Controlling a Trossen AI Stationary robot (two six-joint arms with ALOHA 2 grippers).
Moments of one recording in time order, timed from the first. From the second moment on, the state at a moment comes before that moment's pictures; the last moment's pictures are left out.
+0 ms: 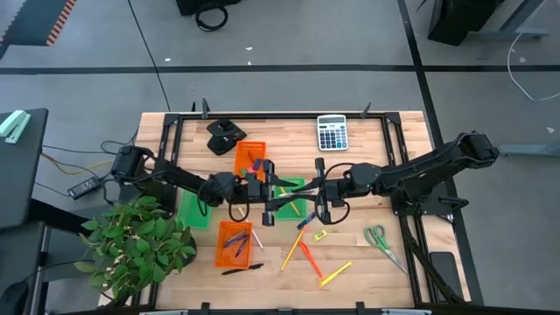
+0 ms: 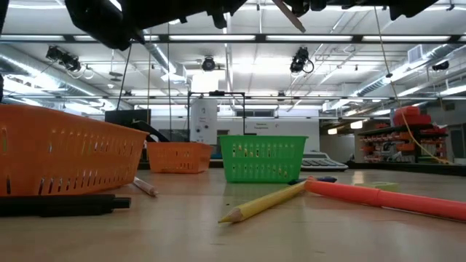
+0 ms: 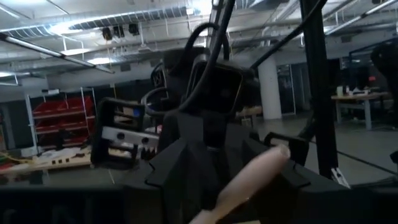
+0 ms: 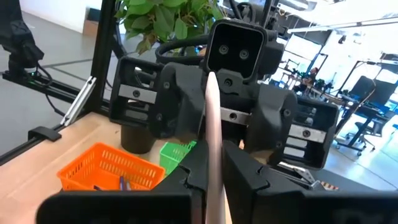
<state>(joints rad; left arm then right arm) -0.15 1.72 0.81 1.28 -0.12 0.17 0.19 1.31 0.70 0.61 0.09 -0.35</state>
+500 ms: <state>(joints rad) -0.15 1.72 0.81 1.26 -0.13 0.19 0.19 1.31 0.70 0.59 0.13 -0.32</state>
